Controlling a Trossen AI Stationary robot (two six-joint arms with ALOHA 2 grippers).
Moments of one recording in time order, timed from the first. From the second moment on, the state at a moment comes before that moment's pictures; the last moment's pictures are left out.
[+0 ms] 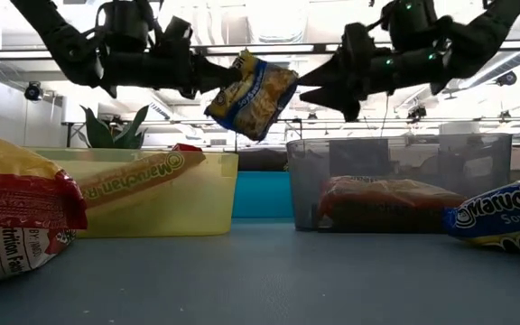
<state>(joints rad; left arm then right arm) 0.37 1.37 0.55 0.86 0.24 0.17 -0.29 1.37 0.54 0.74 -0.17 0.18</state>
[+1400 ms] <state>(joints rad) 0.38 1.28 0.56 0.82 0.25 0.17 -0.24 1.52 0.73 0.76 -0.15 0.17</state>
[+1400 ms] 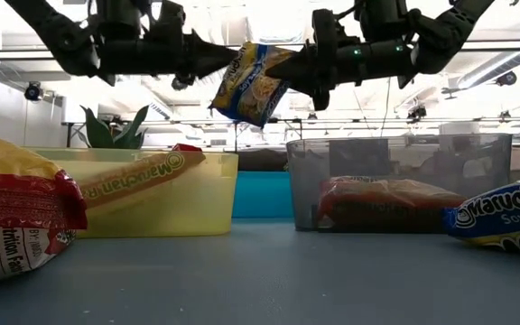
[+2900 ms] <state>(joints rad) 0.38 1.07 0.54 0.37 -0.04 0.33 -0.03 1.62 1.07 -0.11 0.63 0.75</state>
